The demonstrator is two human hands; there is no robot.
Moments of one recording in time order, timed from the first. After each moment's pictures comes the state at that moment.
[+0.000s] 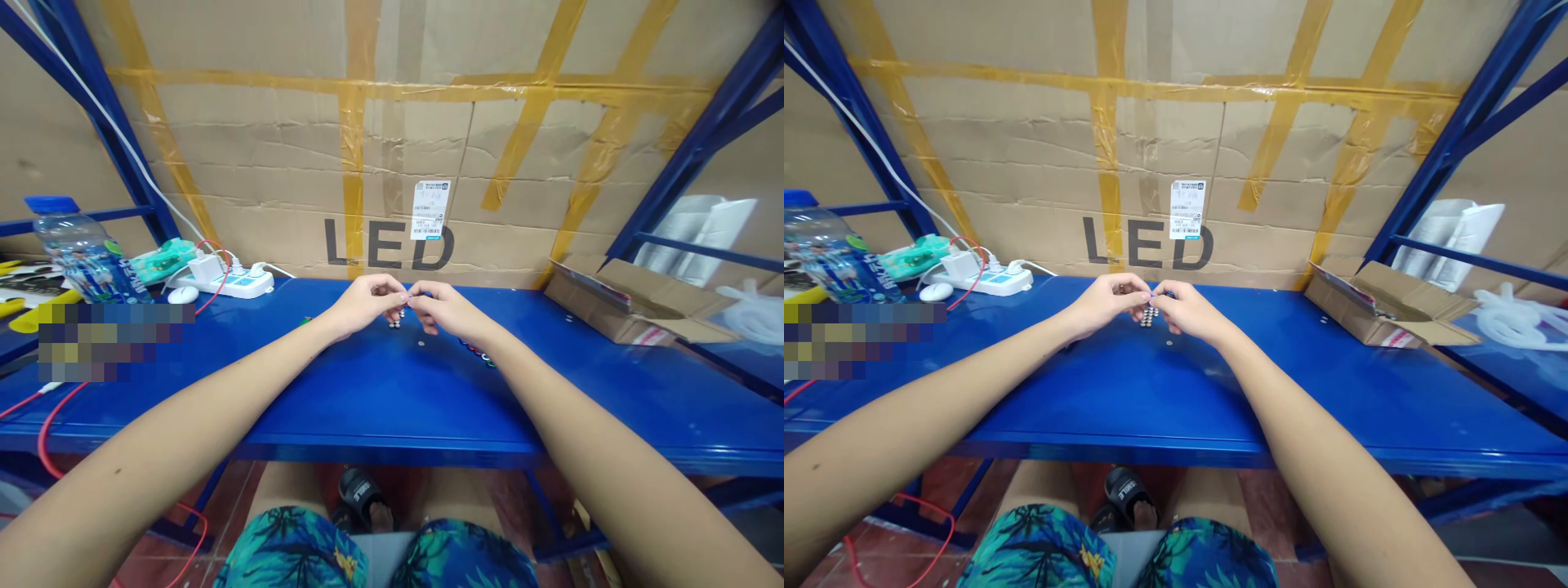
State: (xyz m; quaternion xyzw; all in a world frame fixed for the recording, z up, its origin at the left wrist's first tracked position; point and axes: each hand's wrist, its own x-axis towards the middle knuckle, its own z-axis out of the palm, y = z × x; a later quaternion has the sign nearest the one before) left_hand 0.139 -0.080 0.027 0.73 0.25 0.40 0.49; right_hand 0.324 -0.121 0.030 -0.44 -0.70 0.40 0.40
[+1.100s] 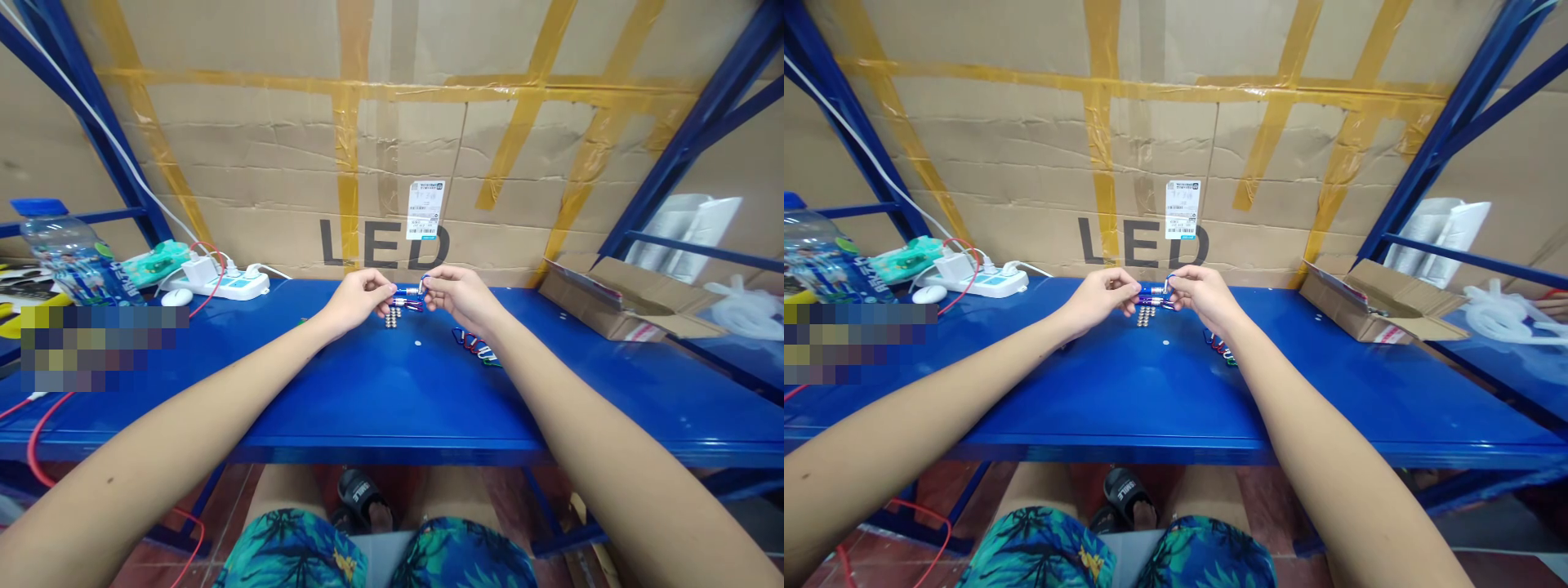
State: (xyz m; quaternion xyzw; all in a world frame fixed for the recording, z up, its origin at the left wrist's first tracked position) left_hand 0.138 -0.074 0.025 0.70 0.30 0.45 0.46; right_hand 0.345 -0.104 0.031 -0.41 -0.56 0.45 0.56
